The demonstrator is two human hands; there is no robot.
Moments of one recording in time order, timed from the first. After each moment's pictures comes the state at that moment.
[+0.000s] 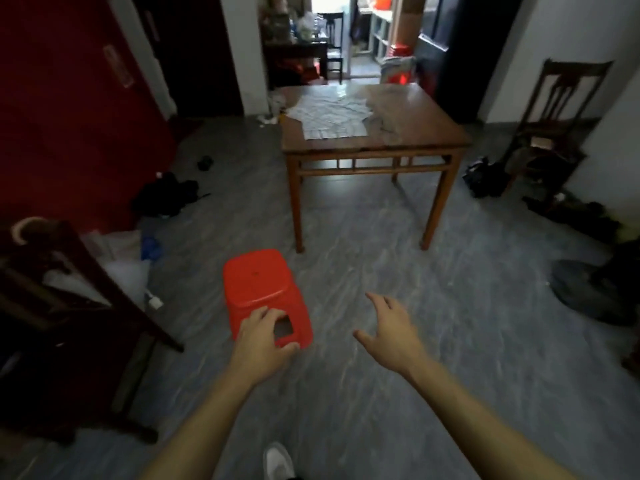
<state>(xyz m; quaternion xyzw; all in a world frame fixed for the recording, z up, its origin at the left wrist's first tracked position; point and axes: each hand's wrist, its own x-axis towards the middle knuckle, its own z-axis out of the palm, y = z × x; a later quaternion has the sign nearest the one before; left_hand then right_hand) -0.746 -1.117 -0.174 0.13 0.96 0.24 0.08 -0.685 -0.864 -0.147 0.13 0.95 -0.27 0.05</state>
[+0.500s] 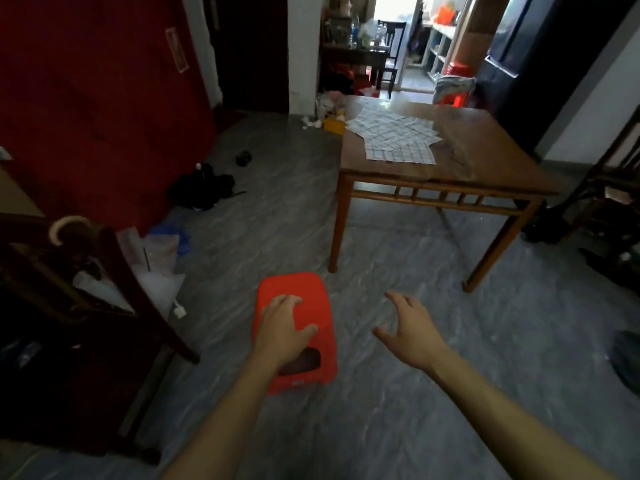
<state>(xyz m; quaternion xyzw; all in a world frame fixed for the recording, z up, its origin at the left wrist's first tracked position) -0.943 -1.191 -0.180 0.04 0.94 0.35 0.04 -0.906 -0.941 -0.139 0.06 0.97 -0.24 0.08</state>
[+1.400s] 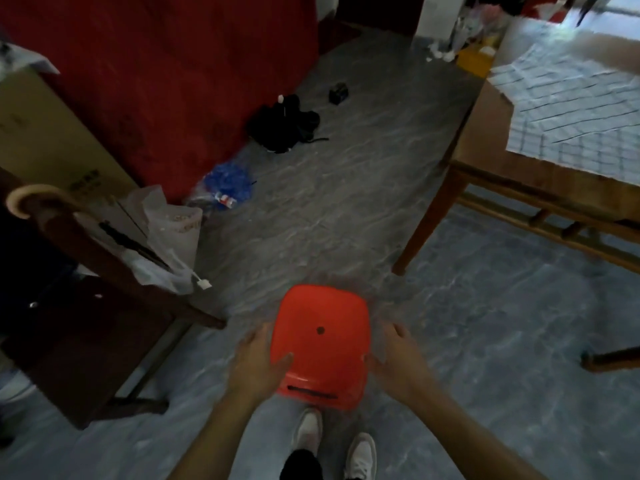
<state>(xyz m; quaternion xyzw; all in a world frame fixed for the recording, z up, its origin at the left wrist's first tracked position) -1.150 -1.193 -0.304 -0.25 0.89 0.35 0.12 -1.232 -0.947 -0.304 -0.09 0.93 -0.26 0.25</state>
